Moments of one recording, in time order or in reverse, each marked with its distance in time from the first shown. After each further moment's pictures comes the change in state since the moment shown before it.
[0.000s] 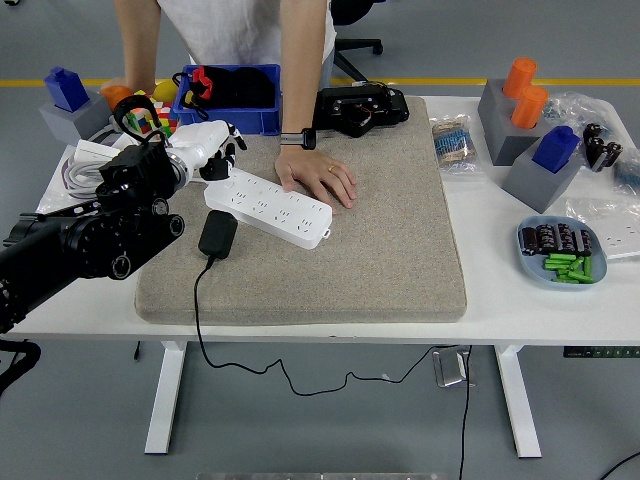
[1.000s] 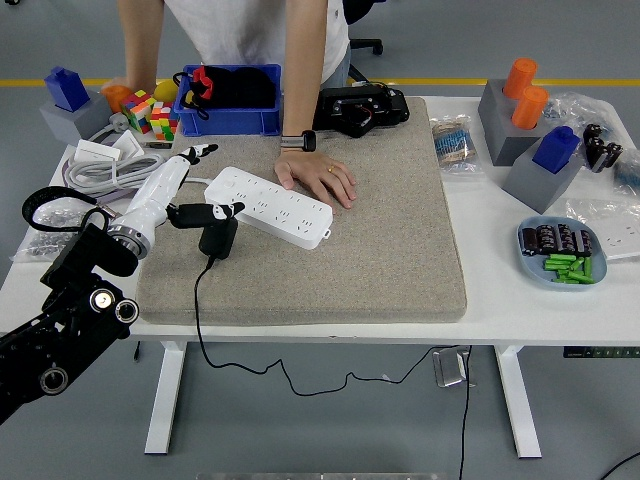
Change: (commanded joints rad) left arm 0.555 0.093 -0.446 -0.565 0.120 0.125 0.040; right arm -0.010 0.007 0.008 0.001 -0.014 -0.001 0.001
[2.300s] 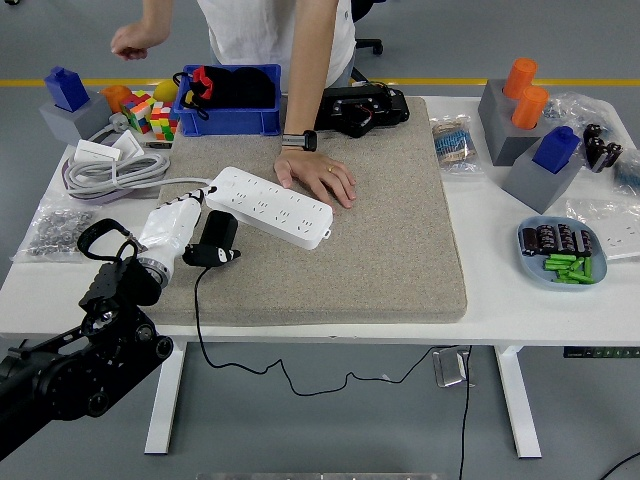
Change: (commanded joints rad) left arm -0.060 -0.077 0.162 0.207 0.237 0.057 0.158; right arm -0.004 0.002 -0.013 0.000 0.003 0.000 0.001
